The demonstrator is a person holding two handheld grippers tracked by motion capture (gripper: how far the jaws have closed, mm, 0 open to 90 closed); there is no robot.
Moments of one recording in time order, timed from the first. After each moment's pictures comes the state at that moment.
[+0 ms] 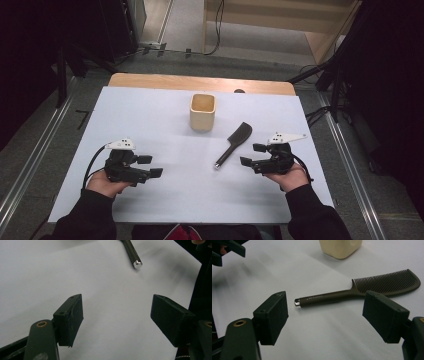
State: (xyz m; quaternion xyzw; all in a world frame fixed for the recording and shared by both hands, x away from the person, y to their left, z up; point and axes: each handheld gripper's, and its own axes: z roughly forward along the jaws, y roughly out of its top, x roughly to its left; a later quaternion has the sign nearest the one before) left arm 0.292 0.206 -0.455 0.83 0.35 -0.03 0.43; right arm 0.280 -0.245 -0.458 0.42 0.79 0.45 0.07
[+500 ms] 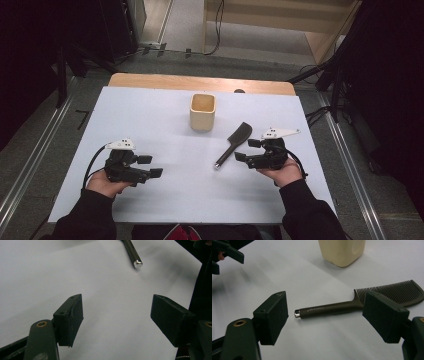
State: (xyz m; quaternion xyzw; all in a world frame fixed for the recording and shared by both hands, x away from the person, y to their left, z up) left arm 0.291 0.206 -0.455 0.83 0.35 -0.03 0.43; right arm 0.292 -0.230 -0.454 0.41 0.79 0.45 0.08
